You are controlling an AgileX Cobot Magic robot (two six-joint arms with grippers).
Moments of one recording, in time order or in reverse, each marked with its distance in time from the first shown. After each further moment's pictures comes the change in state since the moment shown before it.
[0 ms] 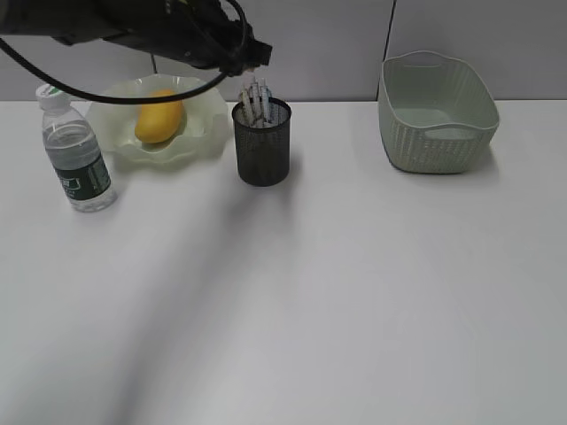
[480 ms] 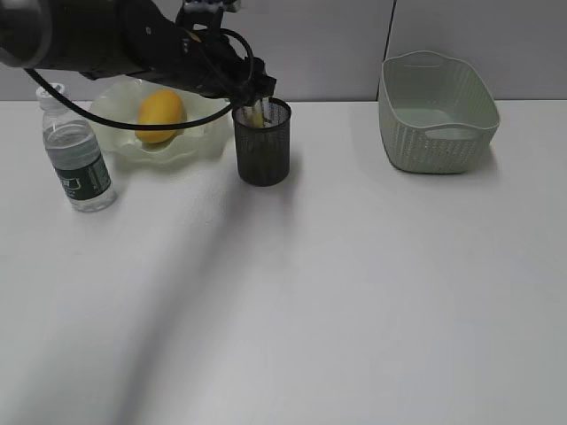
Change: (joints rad) left arm -0.003 0.094 0.000 -0.004 -0.054 0.000; right arm 0.000 0.000 0.000 0.000 0.001 0.000
